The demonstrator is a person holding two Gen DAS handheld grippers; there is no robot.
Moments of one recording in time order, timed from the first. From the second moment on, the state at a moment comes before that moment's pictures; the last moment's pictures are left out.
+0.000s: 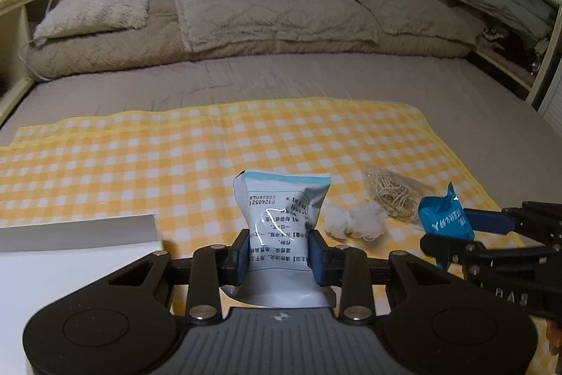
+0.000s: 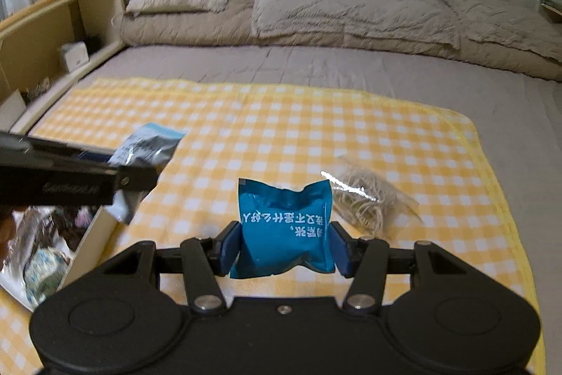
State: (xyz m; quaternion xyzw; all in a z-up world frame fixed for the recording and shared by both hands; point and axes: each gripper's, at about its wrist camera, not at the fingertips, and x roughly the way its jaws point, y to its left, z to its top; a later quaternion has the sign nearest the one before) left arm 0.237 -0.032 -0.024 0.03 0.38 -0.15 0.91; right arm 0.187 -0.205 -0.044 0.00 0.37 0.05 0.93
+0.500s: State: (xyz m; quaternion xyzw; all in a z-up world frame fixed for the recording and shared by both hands) left arm 0.204 0.058 -0.002 0.02 0.35 -0.07 0.93; right arm 0.189 -0.164 -0.023 0.03 0.34 0.05 0.94
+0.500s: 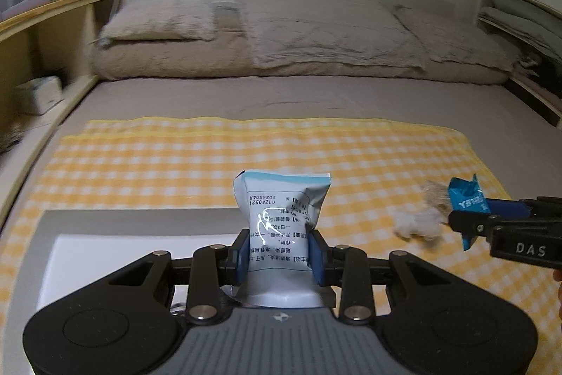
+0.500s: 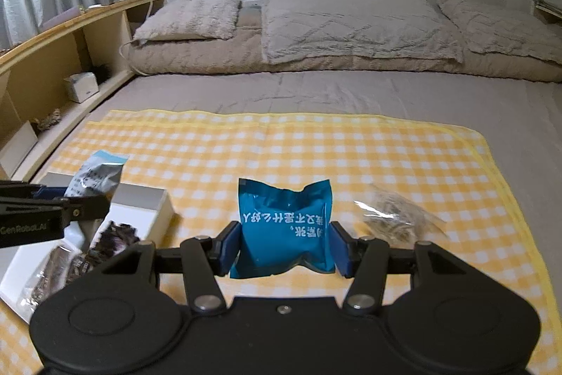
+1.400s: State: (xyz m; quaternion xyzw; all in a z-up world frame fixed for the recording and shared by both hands) left arm 0.155 0.238 -0.039 0.04 0.41 0.05 0.91; right arm 0.200 0.007 -0.012 0.02 0.32 0.18 0.93
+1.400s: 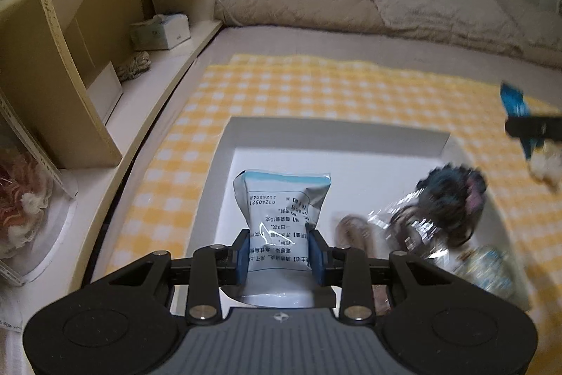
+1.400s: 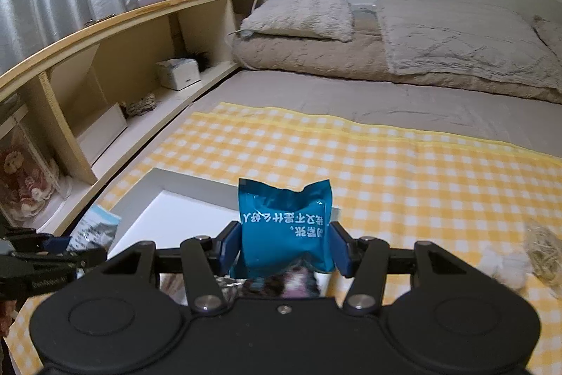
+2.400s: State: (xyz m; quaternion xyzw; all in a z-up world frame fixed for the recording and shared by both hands) left arm 0.142 0.266 -0.087 0.05 0.48 0.02 0.87; right arm 0.236 0.176 -0.064 0.03 0.41 0.28 0.87
